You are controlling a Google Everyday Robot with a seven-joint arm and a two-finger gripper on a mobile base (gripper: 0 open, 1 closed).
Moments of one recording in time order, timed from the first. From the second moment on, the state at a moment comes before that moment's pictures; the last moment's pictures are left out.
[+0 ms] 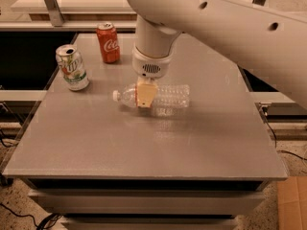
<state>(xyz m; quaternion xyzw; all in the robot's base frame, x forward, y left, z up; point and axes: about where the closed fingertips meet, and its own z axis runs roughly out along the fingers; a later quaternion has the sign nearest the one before) 0.537 0.021 0.865 -0.70 0.71 0.01 0.12</state>
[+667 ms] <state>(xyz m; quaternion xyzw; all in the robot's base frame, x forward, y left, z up) 0.544 0.021 0.903 -0.69 0.69 0.05 0.18</state>
